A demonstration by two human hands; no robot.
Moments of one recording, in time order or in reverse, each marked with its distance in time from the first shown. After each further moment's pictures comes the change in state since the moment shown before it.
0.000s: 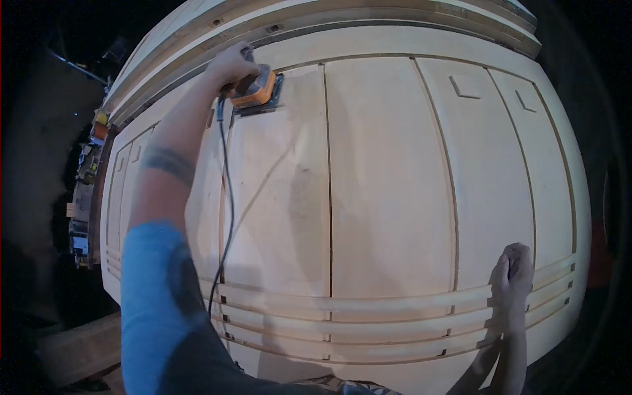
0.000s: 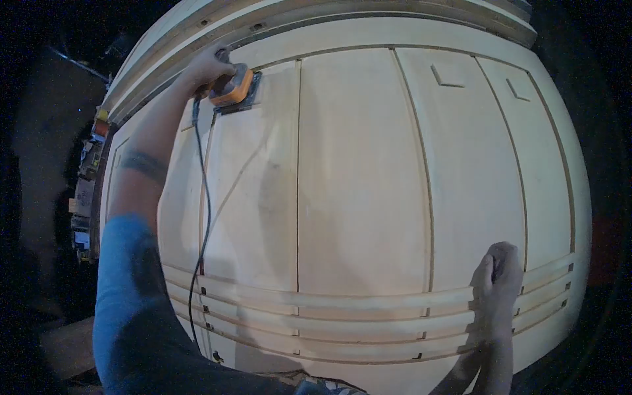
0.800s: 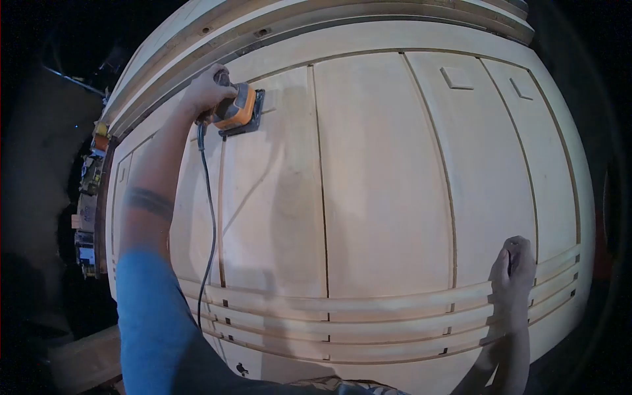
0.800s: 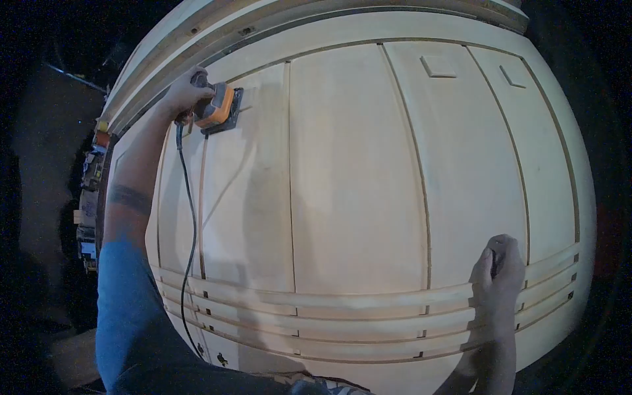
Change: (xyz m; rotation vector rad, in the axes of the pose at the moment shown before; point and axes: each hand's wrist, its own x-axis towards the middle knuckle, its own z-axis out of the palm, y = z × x) left_hand -0.020 -0.038 -0.002 0.018 0.001 0.038; right_hand 0.001 -0.010 0.002 -0.003 0.021 -0.022
